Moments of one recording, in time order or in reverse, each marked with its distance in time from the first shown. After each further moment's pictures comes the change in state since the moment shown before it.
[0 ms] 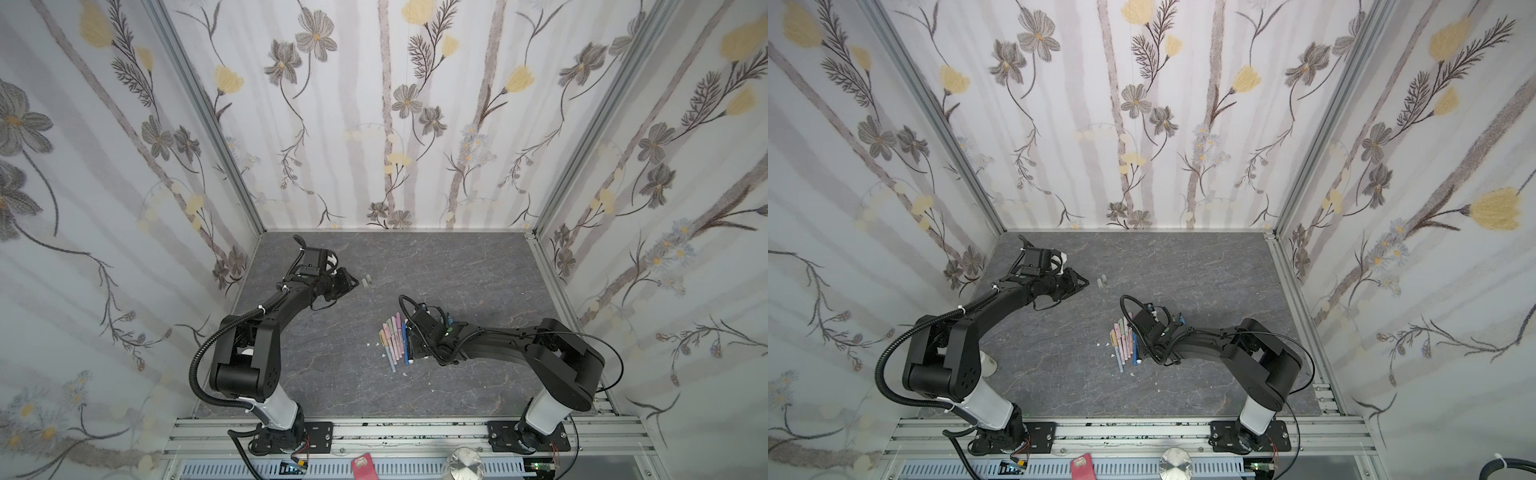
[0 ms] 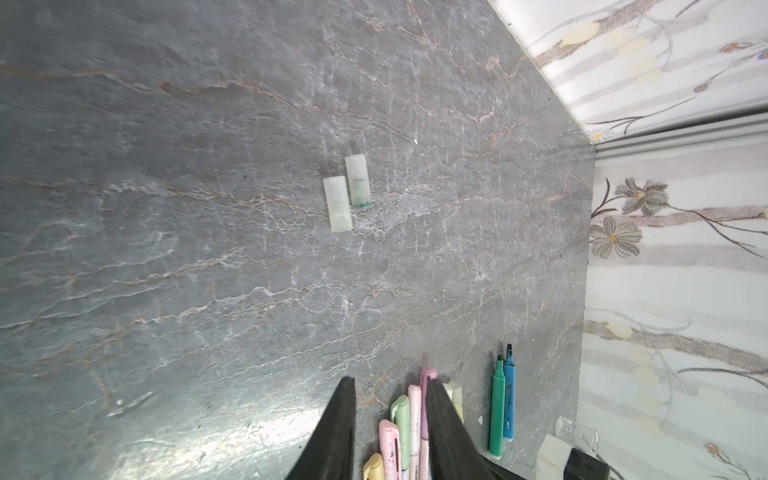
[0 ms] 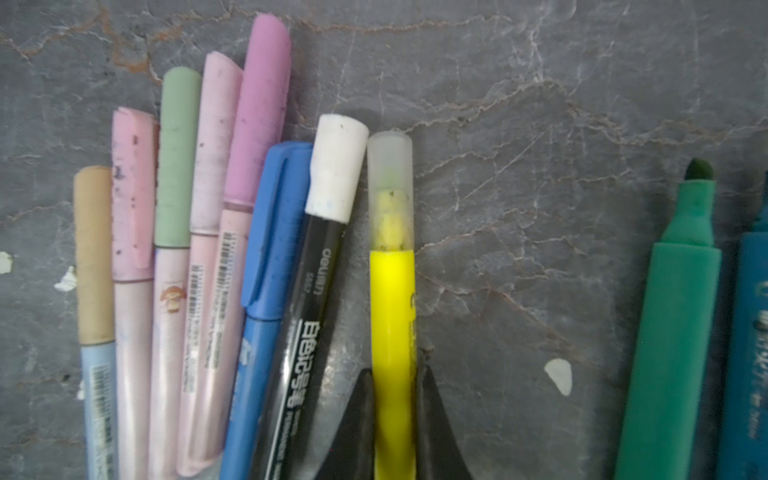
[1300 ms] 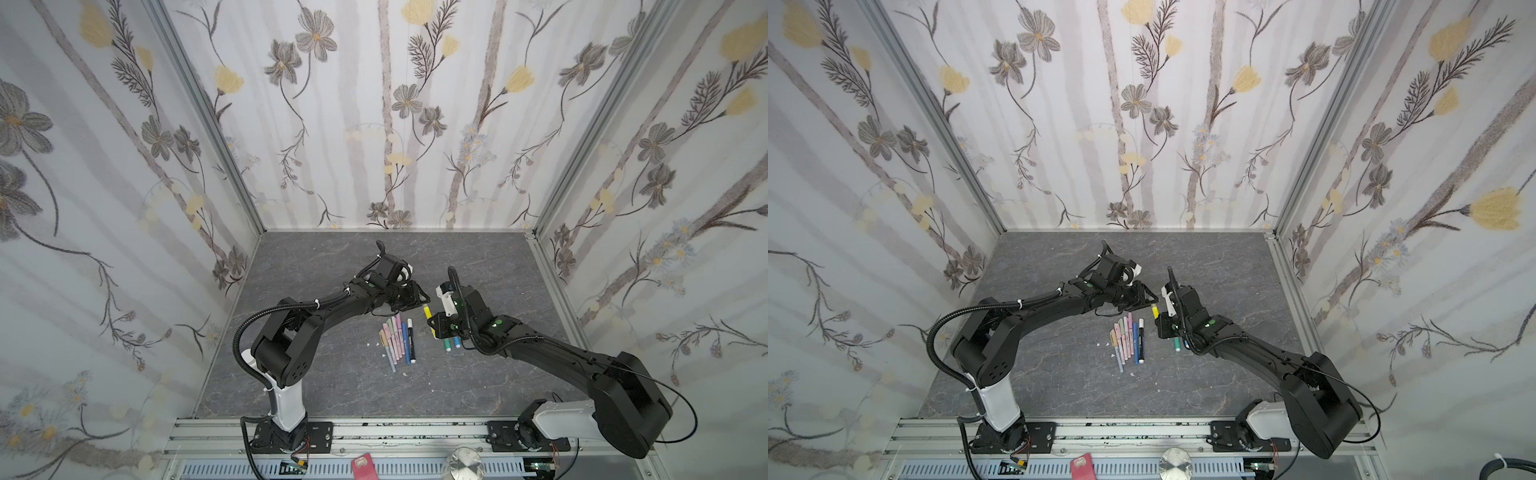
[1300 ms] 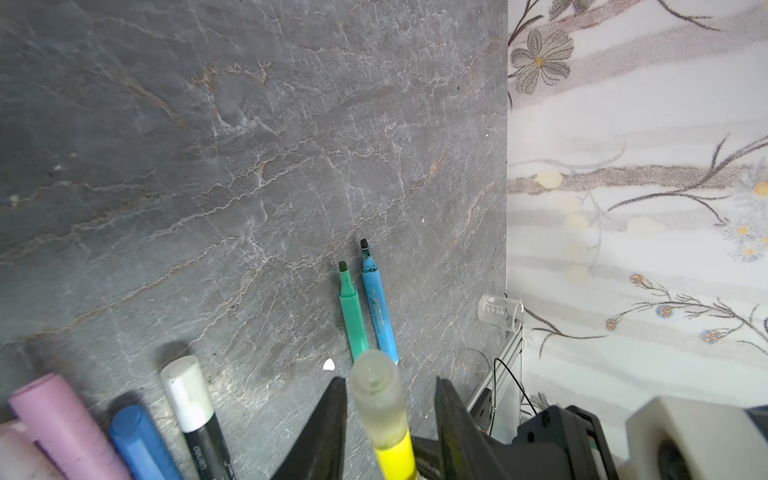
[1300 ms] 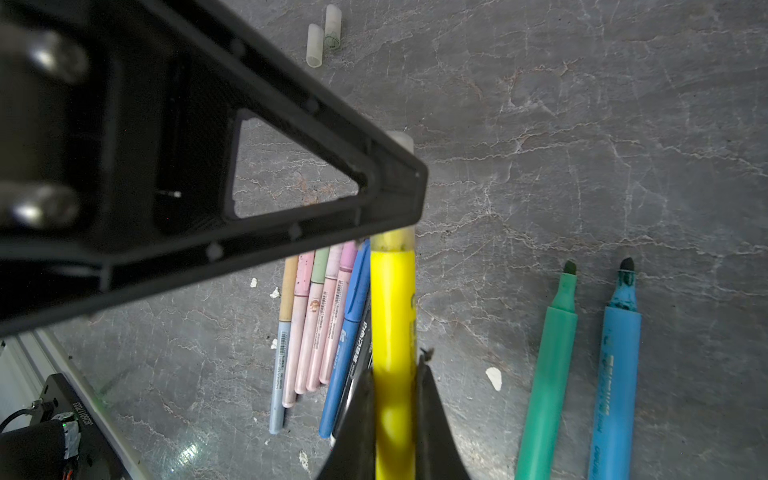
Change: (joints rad) left arm -0.464 0.211 0.171 0.142 0.050 -0.225; right arm -0.256 -0.342 -0.105 0.098 -0.341 -0.141
